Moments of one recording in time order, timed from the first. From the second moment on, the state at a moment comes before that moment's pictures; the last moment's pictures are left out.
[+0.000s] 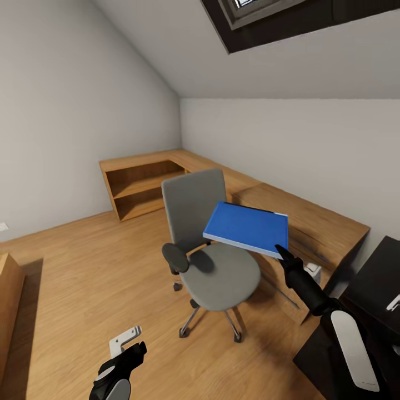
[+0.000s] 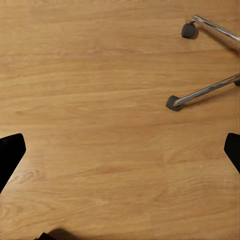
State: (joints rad) left arm -0.11 0.10 -0.40 -1.37 0.82 0.28 0.84; right arm -0.30 0.02 -0.26 -1.56 -1.24 0.49 -0.02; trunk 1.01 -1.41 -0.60
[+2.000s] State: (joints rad) left arm -0.11 0.07 -0.56 -0.55 0.65 -0.17 0.47; right arm -0.30 0.03 -0.37 -1.54 -1.23 0.34 -0.08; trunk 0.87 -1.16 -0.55
